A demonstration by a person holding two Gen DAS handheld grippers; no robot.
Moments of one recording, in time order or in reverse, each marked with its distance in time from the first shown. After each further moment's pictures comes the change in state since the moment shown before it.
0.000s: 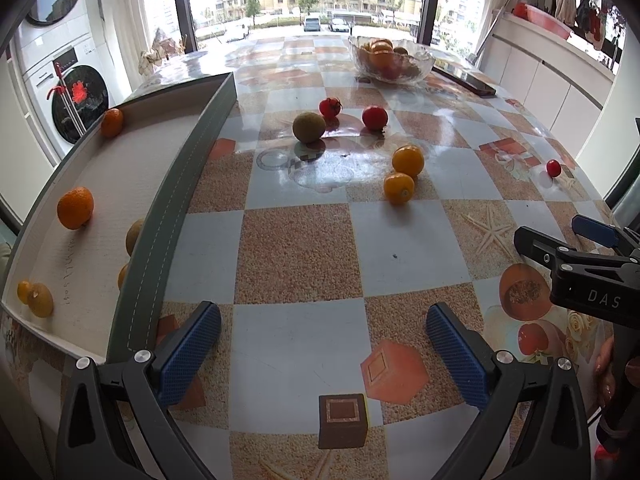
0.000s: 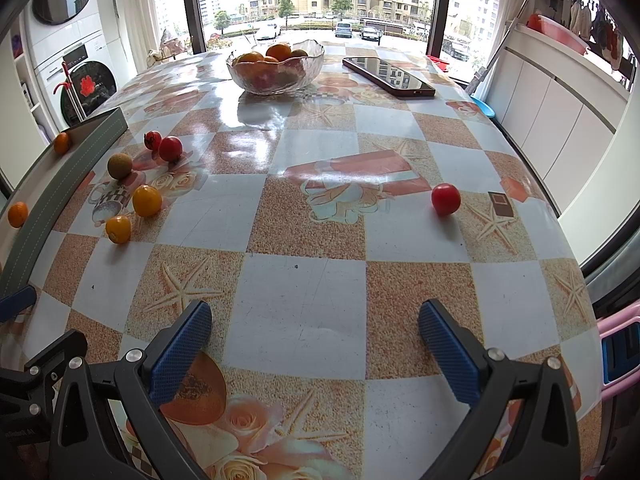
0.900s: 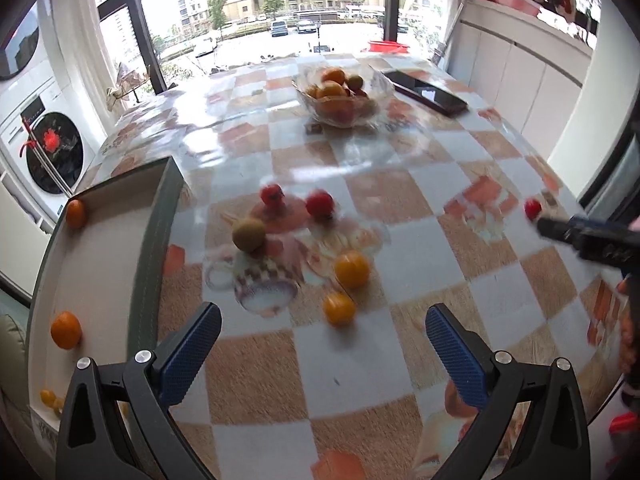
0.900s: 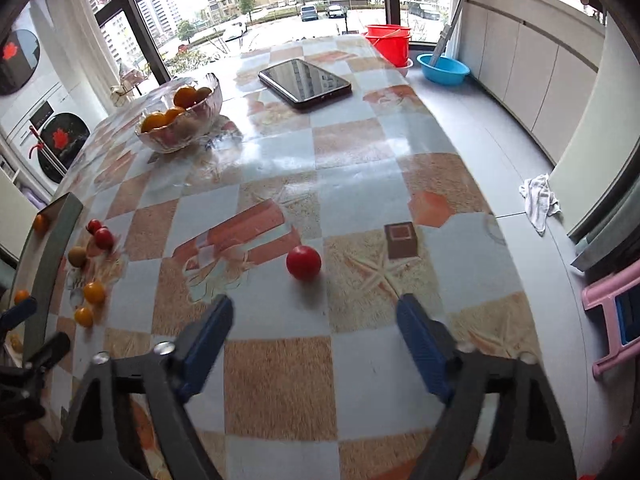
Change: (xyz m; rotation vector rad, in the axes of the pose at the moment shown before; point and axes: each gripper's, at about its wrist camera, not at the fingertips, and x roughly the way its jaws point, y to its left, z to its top) left arm -0.002 -0.037 0.086 0.120 -0.019 -0.024; right arm 0.008 -0.100 0.047 0.197 0.065 0.052
